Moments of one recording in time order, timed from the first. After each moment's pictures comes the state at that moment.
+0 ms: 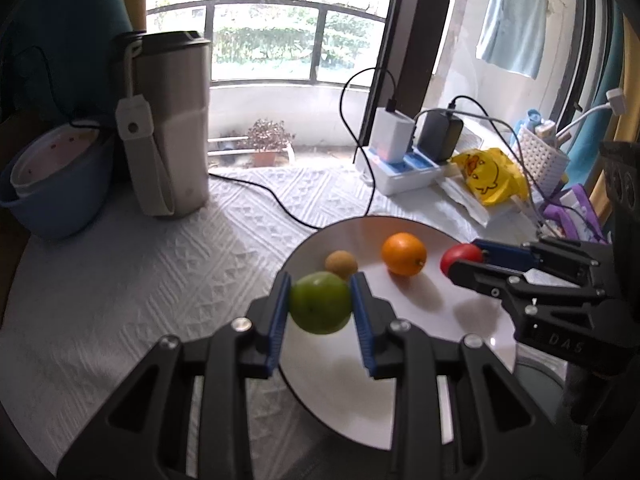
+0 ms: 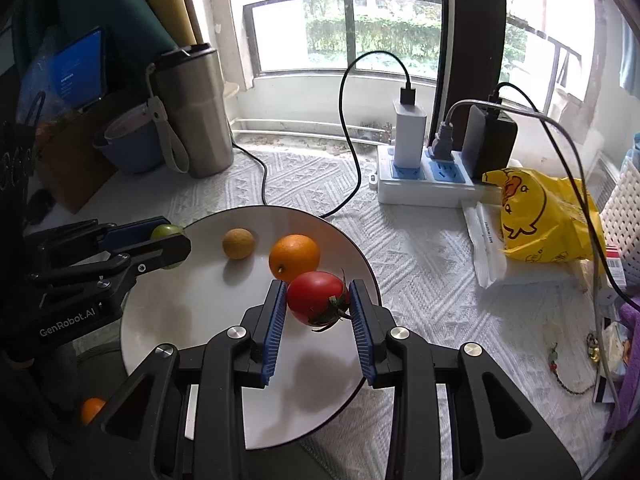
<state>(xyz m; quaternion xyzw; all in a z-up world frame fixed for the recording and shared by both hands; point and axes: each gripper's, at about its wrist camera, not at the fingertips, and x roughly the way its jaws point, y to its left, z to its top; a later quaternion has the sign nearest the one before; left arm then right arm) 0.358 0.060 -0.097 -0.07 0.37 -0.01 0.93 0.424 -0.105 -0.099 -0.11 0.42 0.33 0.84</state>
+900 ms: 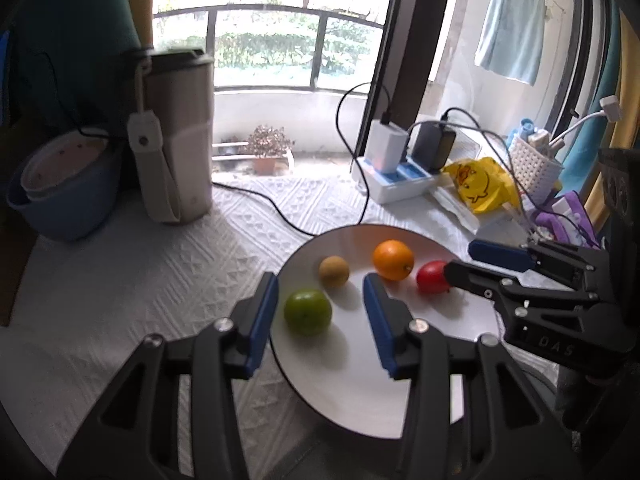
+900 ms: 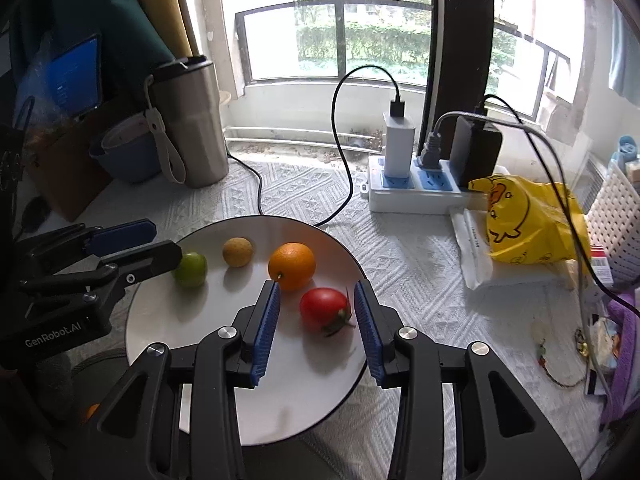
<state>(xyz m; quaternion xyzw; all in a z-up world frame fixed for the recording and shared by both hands) 0.344 0.058 -0.079 -0.08 0.36 0.00 0.93 0.414 -0.109 -0.085 -0.11 0.41 0.32 0.85</state>
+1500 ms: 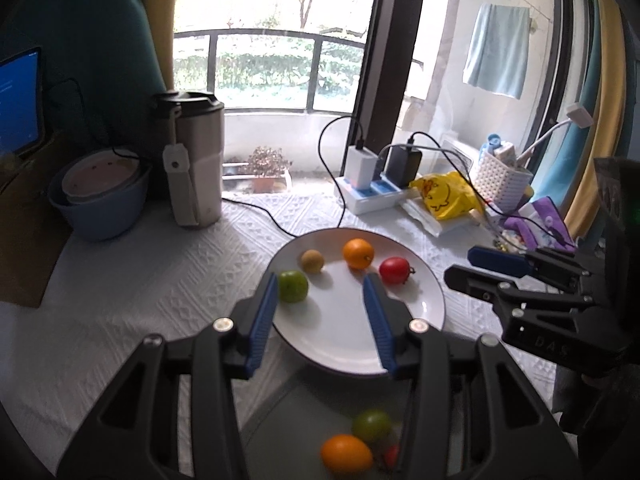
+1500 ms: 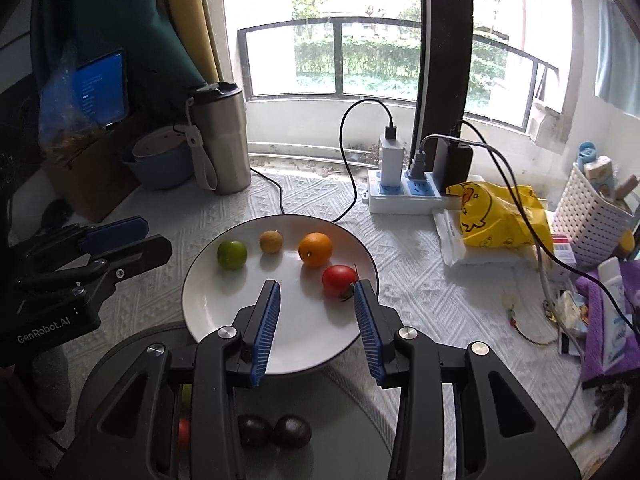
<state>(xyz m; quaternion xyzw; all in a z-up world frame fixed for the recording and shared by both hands) 0.279 0.044 -0.043 -0.08 0.32 -0.01 0.94 0.357 -0.132 -0.045 -0.10 0.38 0.31 0.86</state>
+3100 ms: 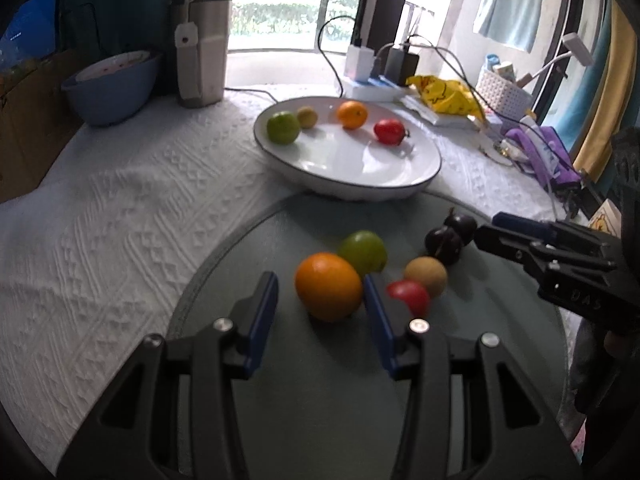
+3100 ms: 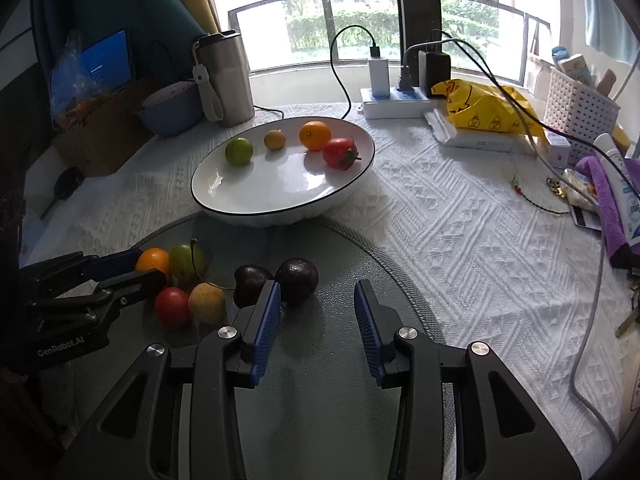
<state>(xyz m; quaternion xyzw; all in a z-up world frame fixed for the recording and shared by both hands) 0.216 0.014 -0.119 -0.08 0.42 0.01 0.91 0.296 -0.180 -0.101 -0.07 0.44 0.31 0.84</state>
